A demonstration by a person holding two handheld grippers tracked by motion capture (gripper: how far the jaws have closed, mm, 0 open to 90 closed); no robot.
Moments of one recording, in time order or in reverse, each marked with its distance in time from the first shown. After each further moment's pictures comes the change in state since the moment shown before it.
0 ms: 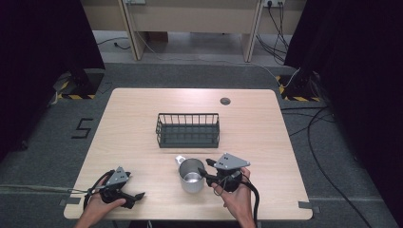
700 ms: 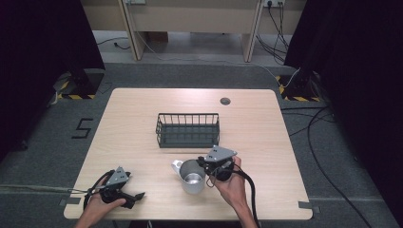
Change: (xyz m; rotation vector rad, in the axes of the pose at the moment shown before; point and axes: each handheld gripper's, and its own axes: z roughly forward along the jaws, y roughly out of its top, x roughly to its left) left arm 0.000 0.000 0.000 0.000 0.000 0.000; right arm -0.012 0.019 0.026 0.092 0.022 -0.142
